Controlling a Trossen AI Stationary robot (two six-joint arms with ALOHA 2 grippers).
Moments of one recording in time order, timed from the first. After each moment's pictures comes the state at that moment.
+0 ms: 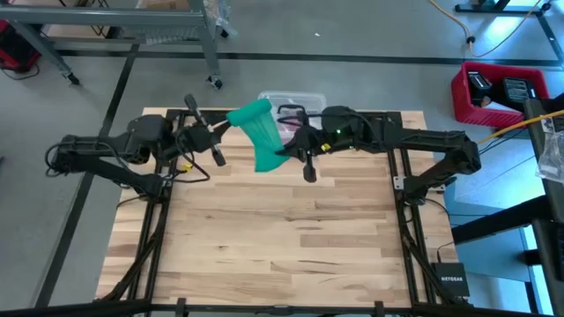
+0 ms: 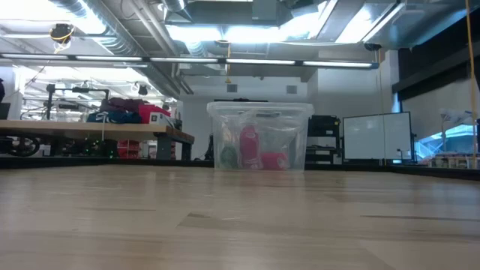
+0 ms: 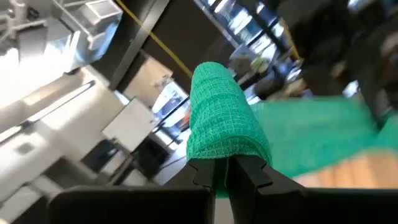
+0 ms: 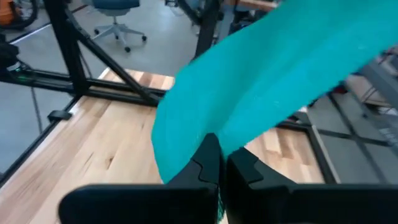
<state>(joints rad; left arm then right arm) -0.06 0.98 1.14 -0.04 -0.59 0.83 -0.09 1.49 1.50 -0.33 -0.17 -0.19</state>
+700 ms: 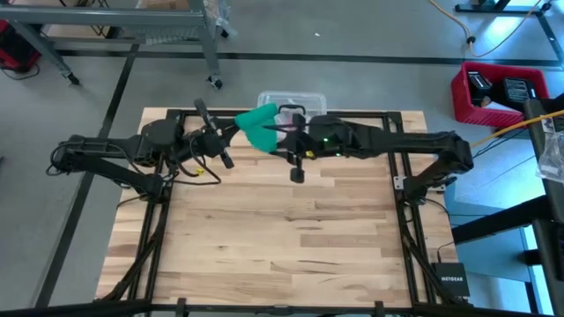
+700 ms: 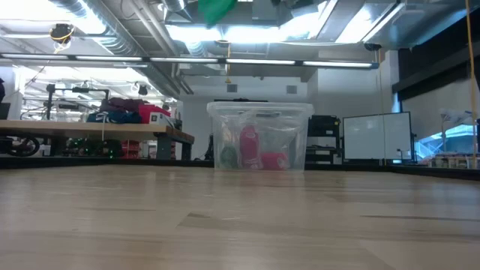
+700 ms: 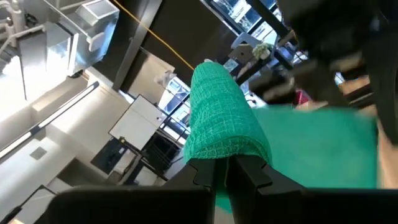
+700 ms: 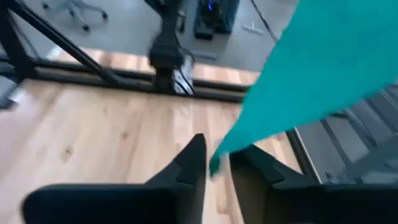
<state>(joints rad) -0.06 1.02 1.08 0.04 -0.61 0.89 -0.06 1.55 1.50 -0.31 0.03 -0.18</state>
